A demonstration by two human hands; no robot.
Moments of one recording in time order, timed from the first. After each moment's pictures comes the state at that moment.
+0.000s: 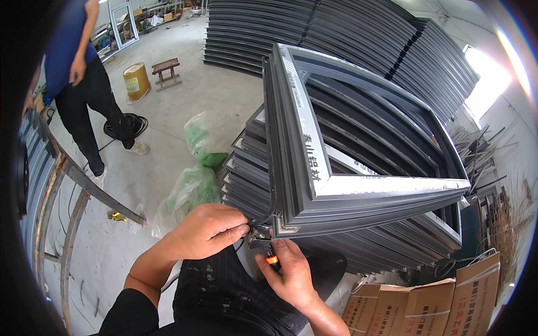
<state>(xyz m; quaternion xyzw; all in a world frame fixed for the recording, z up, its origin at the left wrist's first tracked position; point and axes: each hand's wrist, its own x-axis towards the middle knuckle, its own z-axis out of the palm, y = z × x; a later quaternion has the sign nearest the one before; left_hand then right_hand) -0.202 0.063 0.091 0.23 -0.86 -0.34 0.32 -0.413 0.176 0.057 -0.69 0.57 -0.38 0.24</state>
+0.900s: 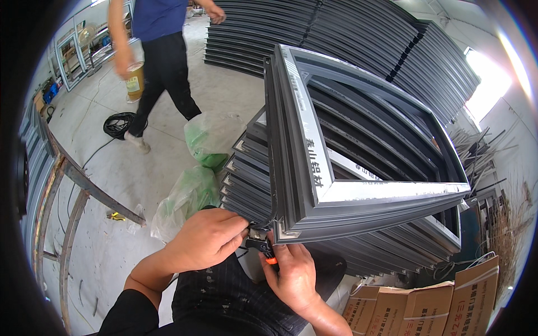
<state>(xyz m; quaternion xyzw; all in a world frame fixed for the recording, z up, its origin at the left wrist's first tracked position) -0.205 0.075 0.090 0.27 -0.89 -0.20 0.31 -0.409 0.169 0.072 -0.75 0.58 -0.32 0.06</state>
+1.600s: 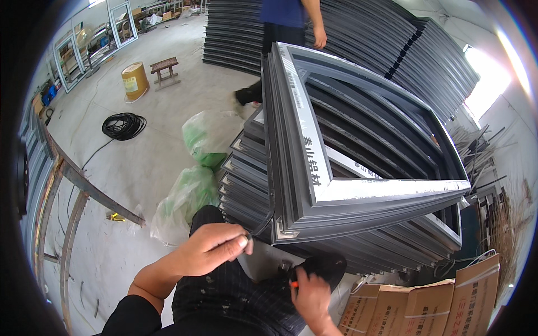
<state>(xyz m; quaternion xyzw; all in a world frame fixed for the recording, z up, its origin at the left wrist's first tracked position) -0.209 0.084 0.080 0.21 -0.76 -0.54 0.31 -0.461 0.250 -0.013 -0.69 0.73 -0.05 0.03</state>
